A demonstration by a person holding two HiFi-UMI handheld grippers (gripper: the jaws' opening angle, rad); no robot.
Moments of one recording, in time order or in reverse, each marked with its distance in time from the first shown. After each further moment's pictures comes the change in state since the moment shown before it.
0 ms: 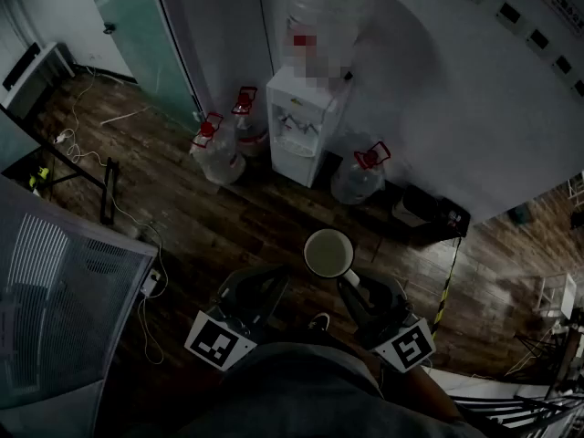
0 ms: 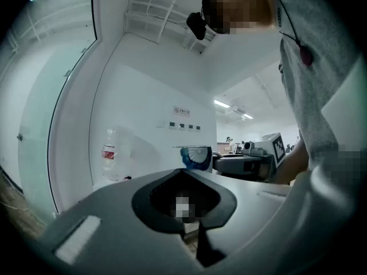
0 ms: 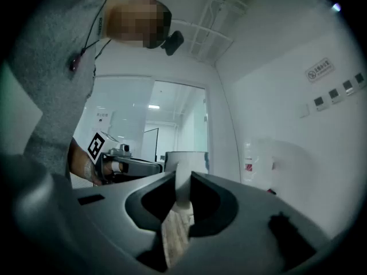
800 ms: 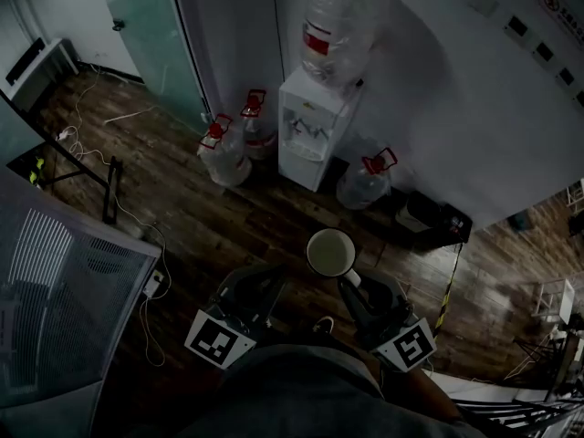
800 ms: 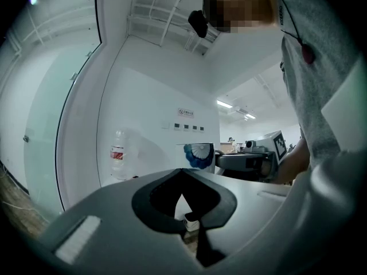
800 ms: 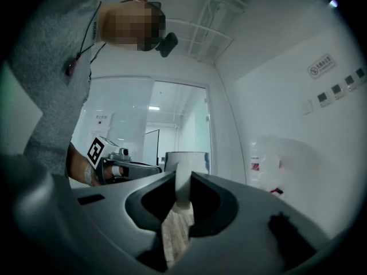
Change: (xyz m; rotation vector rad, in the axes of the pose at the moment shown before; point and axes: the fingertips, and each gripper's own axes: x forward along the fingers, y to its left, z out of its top) left arm -0.038 0.031 0.000 0.011 -0.018 0.021; right arm 0.032 0.029 0.006 0.024 -0.016 0.002
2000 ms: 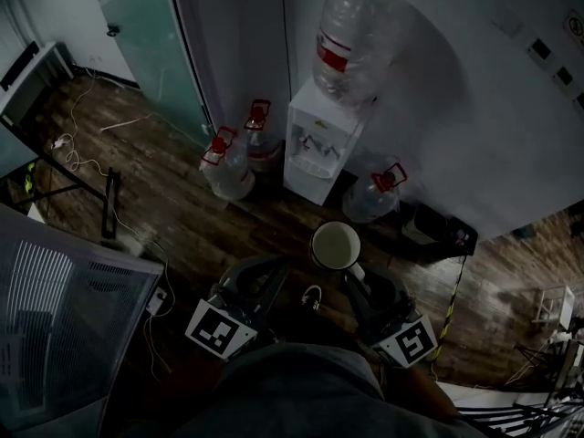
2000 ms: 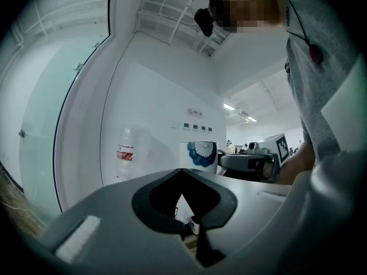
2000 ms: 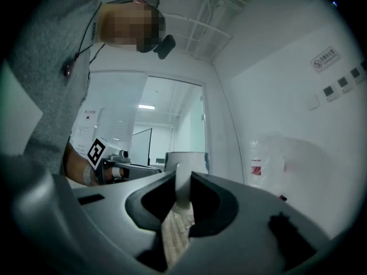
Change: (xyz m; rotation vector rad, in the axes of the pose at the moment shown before) left arm 0.040 0.121 -0.001 -0.011 -0.021 -0.017; right arm 0.103 -0.056 -0.013 -0.007 -0.042 -0.039
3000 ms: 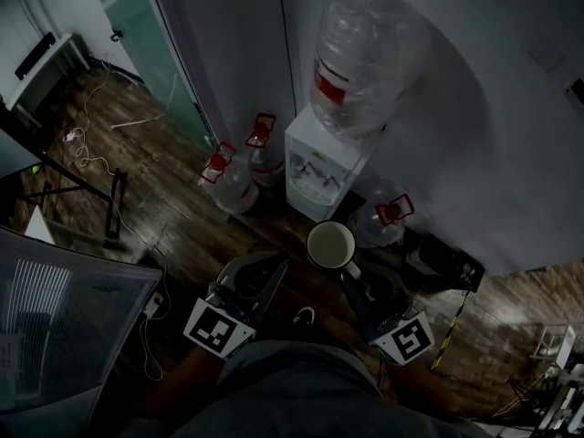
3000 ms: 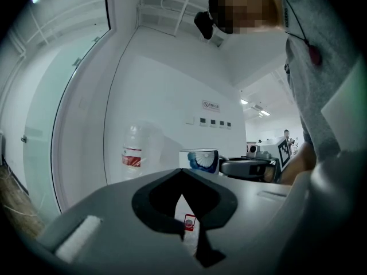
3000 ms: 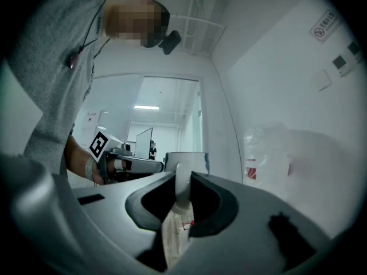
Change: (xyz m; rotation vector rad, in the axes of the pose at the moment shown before) left arm 0.150 0.079 0.018 -0.001 0.024 0.119; right arm 0.060 -0.166 -0.030 0.010 0.012 0.116
